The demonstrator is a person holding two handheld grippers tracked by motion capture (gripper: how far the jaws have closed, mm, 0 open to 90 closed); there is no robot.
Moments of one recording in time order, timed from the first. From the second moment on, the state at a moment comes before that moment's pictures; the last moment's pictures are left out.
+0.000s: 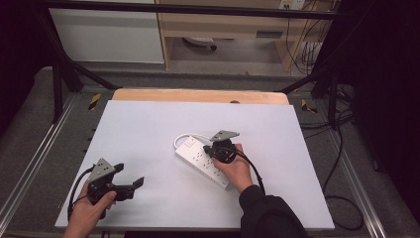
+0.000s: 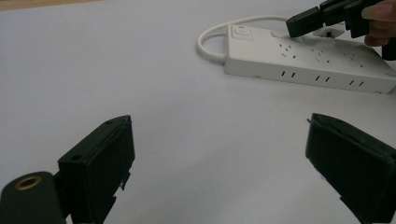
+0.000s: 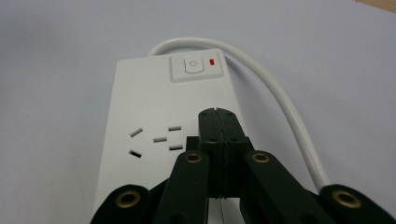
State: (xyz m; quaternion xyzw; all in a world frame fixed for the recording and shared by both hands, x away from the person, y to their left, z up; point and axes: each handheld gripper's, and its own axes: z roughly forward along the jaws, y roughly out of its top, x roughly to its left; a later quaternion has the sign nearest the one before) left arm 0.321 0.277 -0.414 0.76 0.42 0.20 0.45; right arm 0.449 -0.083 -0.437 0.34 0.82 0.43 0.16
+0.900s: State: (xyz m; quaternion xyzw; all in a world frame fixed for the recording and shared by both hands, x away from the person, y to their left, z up) left arm 0.321 0.277 -0.415 0.76 0.43 0.20 0.45; right arm 0.441 -0.085 -0.415 0.36 0.80 0.46 0.14
